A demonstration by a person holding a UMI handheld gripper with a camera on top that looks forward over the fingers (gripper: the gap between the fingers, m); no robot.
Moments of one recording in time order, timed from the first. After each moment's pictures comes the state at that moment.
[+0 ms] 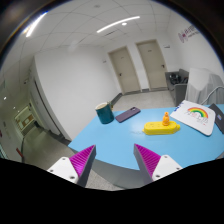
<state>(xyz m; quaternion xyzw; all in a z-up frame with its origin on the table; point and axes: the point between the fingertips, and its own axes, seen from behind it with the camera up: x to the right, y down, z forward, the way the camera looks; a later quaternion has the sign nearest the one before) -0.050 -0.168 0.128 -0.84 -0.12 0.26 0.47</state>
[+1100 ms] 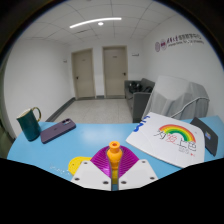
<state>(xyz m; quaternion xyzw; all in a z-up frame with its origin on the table) 0.082 0.104 0.022 -0.85 -0.01 0.03 0.52</state>
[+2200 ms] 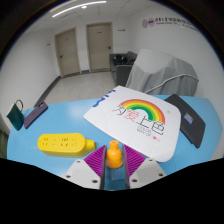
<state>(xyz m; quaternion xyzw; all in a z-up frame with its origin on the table) 0.204 0.039 -0.009 -0.92 0.04 -0.01 0.38</state>
